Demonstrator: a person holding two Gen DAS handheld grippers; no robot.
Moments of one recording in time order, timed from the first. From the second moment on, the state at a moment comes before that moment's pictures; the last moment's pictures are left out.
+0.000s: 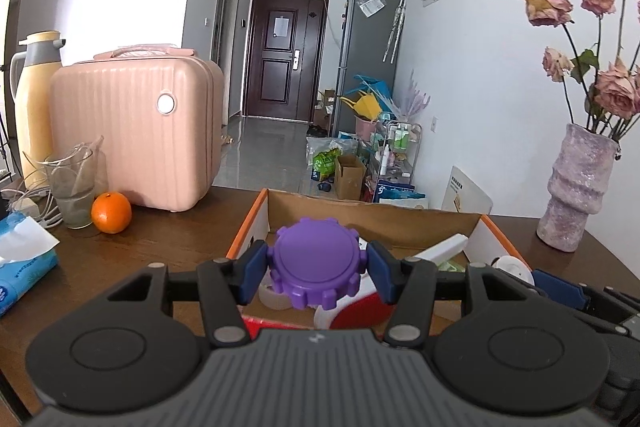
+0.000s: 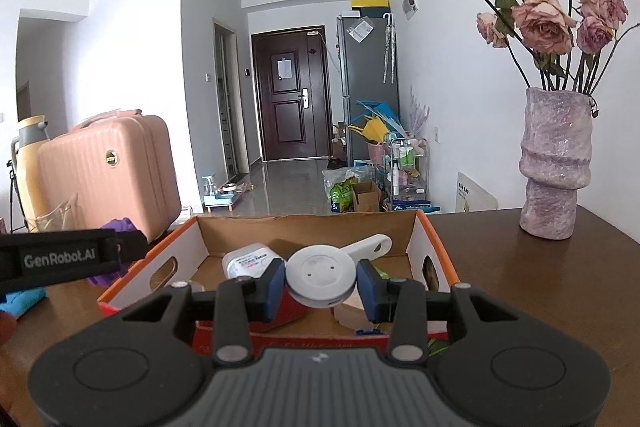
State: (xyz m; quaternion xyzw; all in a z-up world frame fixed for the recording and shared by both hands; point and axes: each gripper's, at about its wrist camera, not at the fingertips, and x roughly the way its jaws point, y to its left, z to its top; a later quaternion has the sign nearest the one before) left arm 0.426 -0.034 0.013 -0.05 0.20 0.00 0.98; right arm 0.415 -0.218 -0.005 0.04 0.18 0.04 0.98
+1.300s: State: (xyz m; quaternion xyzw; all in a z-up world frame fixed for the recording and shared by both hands) left arm 0.546 -0.036 -0.029 -0.01 0.26 0.01 0.96; right arm 0.517 -0.232 -0.038 0.03 0.23 0.02 0.97
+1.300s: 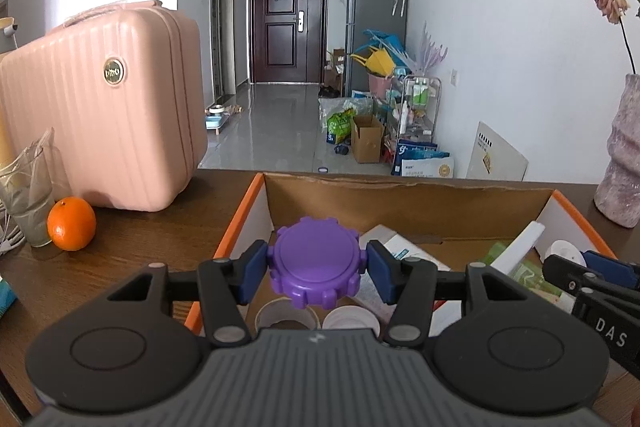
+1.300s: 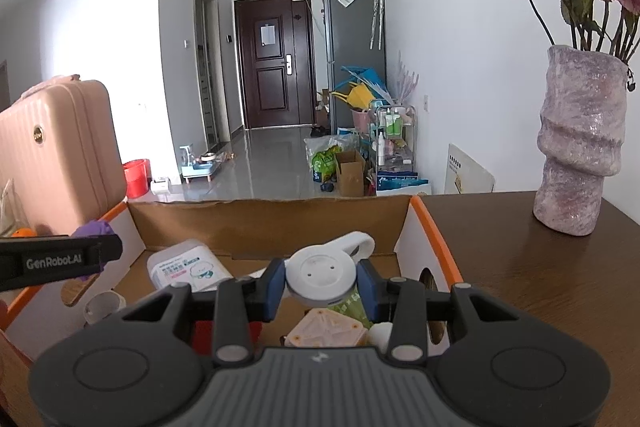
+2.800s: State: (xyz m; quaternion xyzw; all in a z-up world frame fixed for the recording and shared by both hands) left arm 0.300 -0.001 0.048 -0.02 0.14 0.00 0.99; right arm 0.290 -0.257 0.045 0.06 0.12 -0.01 0.99
